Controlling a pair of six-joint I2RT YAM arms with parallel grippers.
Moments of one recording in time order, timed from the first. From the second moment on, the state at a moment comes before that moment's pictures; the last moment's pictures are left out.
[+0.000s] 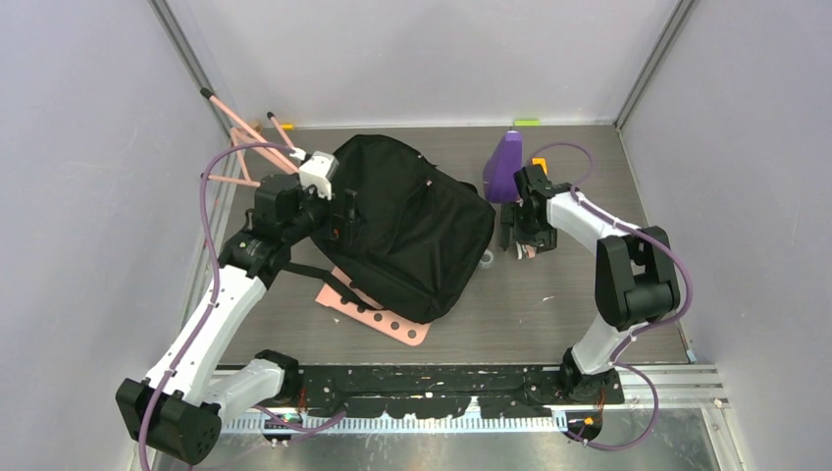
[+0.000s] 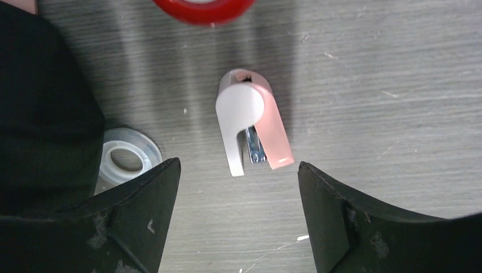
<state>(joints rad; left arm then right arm) -0.33 1.01 1.00 -0.43 0.17 -0.06 0.23 1.67 1.11 -0.67 0.11 0.33</state>
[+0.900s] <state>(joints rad) -0.50 1.13 0.99 -0.39 0.26 -0.20 0.25 1.53 1.16 -0.76 0.02 0.33</state>
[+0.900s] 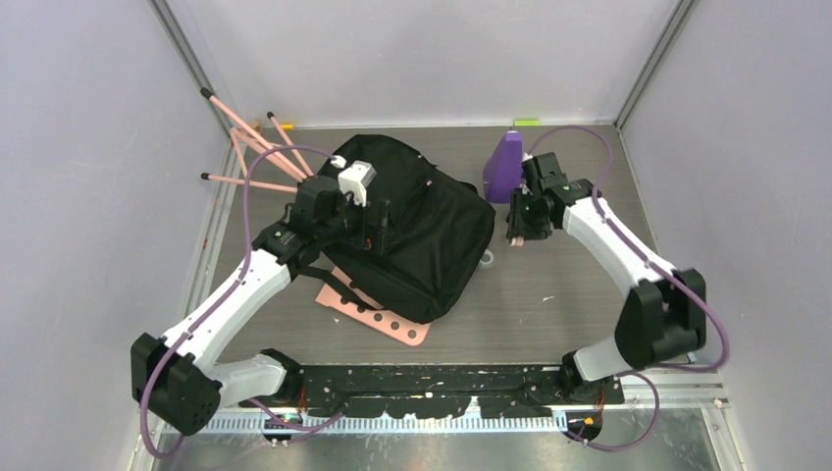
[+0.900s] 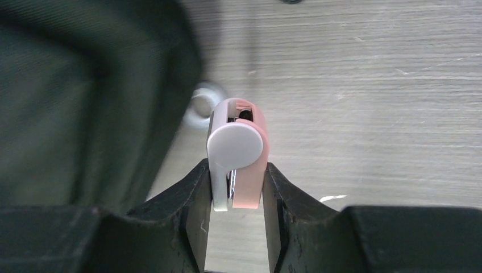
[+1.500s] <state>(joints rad) -0.56 1.32 0.99 -0.29 0.11 -0.32 0.78 1.48 1.38 -0.60 0.20 0.66</state>
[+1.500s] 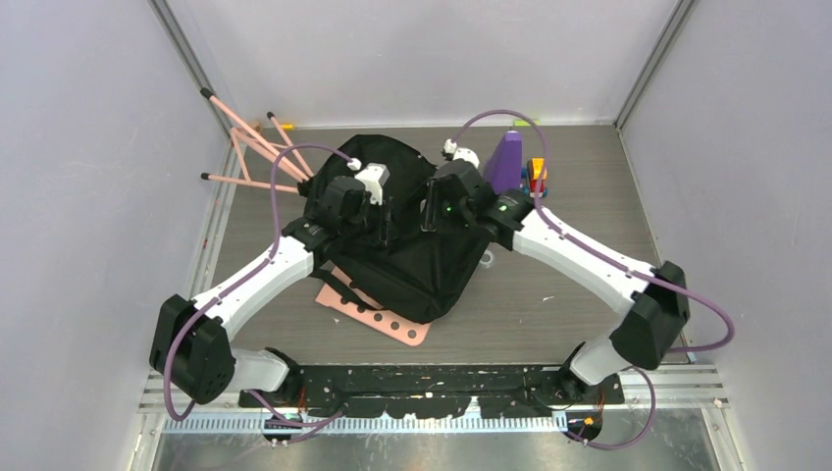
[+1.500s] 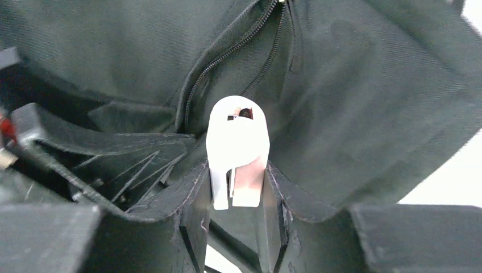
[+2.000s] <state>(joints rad) -0.57 1.28 0.99 -0.28 0.07 -0.34 0.84 1.69 1.44 -0.44 0.29 0.83</state>
